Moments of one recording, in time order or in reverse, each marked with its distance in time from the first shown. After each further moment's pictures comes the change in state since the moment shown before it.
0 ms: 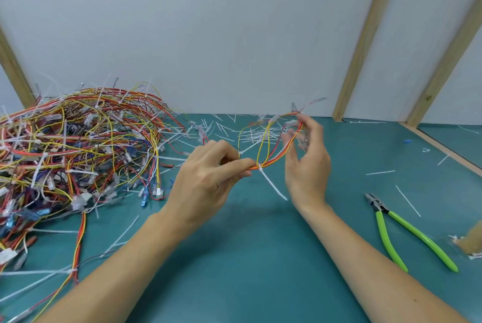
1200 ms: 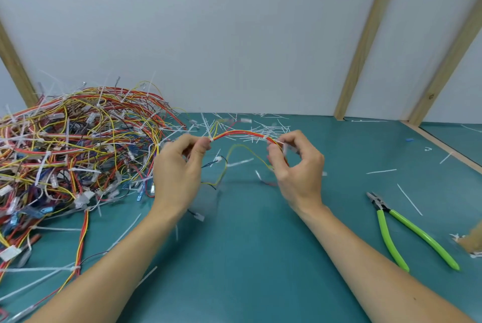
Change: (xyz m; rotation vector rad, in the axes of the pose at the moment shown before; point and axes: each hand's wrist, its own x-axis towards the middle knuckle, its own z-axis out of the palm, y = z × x) left_hand -0.007 -0.025 -0.005 -0.184 0.171 -0.756; right_hand -0.009 -0.009 0.002 0.165 -0.103 -0.090
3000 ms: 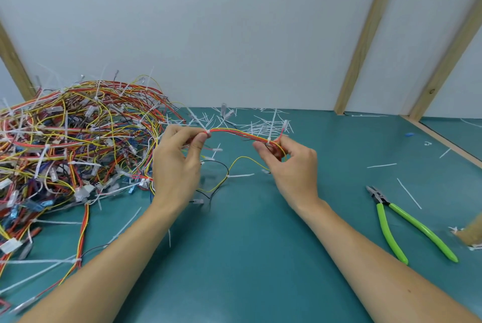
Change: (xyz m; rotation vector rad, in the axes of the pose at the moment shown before) left_hand -0.003 0.003 -0.002 0.016 0.022 0.063; right_hand -0.005 0.010 0.005 -0.172 -0.102 0.038
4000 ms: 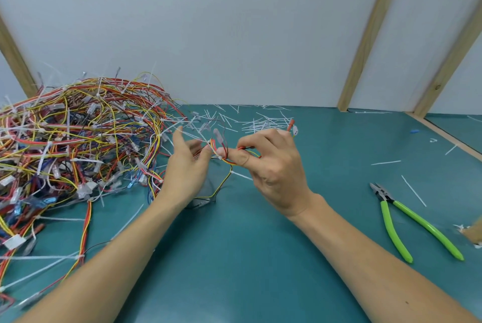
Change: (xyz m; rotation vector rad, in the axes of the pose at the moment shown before) left_hand -0.003 -0.014 0.011 -0.084 -0.270 -0.412; right_hand -0.003 -0.034 0.000 -0.350 -0.031 -0.830
